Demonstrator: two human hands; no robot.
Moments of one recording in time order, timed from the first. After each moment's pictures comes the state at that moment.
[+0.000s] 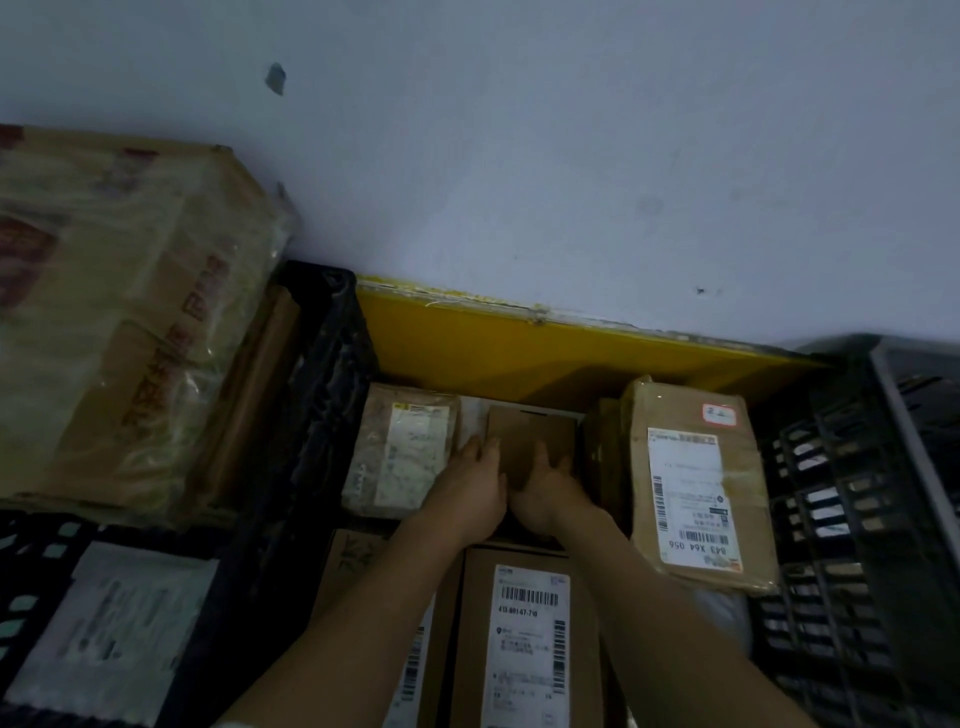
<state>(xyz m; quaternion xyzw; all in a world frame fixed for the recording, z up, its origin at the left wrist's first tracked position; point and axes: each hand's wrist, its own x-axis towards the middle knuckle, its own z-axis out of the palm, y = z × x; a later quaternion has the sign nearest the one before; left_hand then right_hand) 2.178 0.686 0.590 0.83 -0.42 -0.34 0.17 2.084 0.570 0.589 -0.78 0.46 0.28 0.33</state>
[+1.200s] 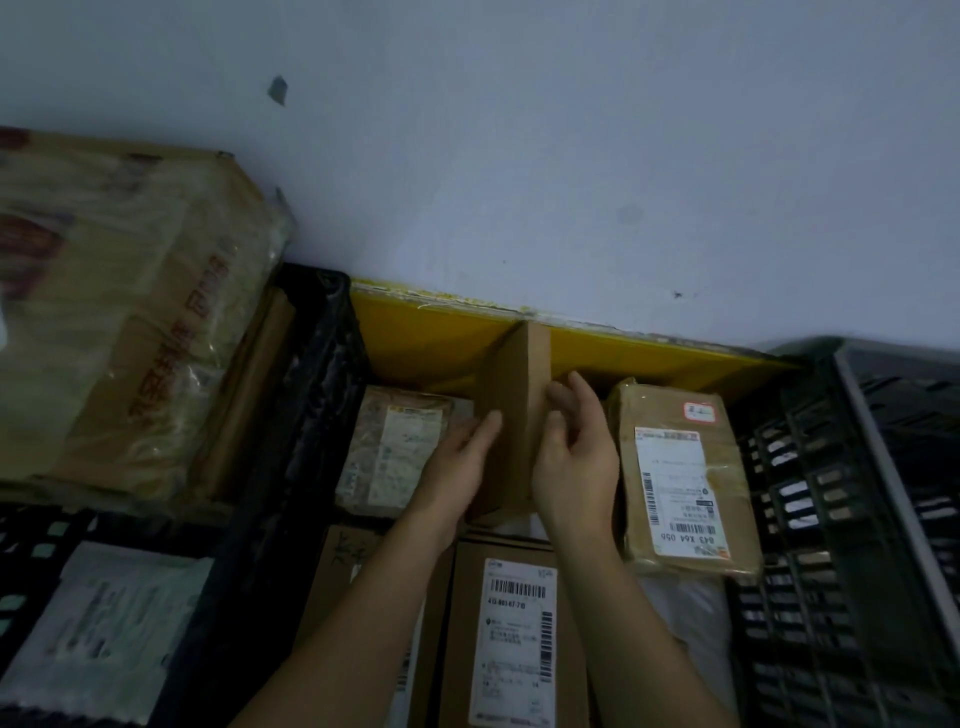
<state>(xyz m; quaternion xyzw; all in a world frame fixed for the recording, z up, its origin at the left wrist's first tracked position) 2.165 0.690 0.678 0.67 -0.06 -0.48 0.56 2.066 0.610 0.695 -0.68 0.48 -0.31 0.46</state>
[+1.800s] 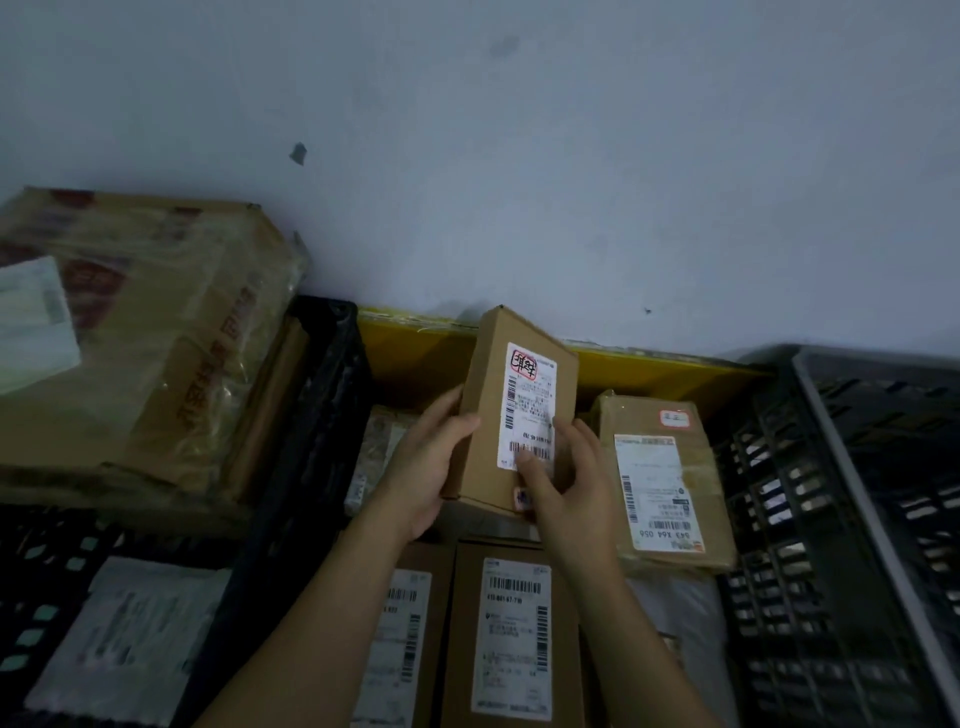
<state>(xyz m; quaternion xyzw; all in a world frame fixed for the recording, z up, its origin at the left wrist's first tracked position) 2.175 0.719 0.728 0.60 -0.12 -0.45 0.65 2.024 0.624 0.692 -0.74 0.43 -0.25 0.45</state>
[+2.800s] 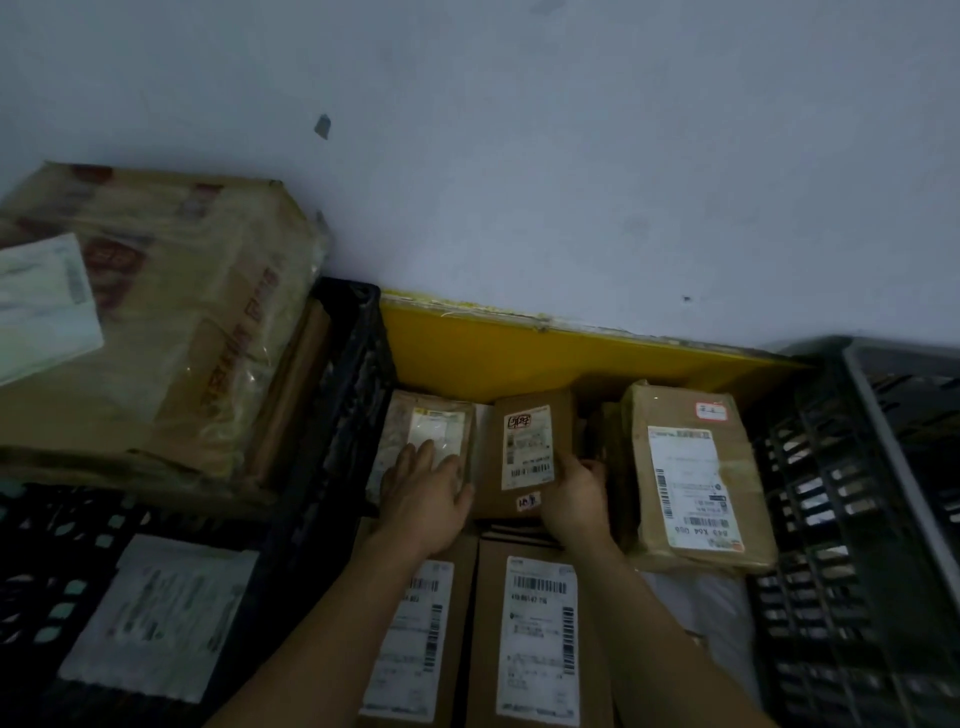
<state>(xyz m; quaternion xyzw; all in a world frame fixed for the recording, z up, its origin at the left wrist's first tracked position) 2.195 0.749 0.619 0.89 -0.37 -0.27 0.09 2.052 0.598 0.621 -0.76 0.52 0.01 0.38</state>
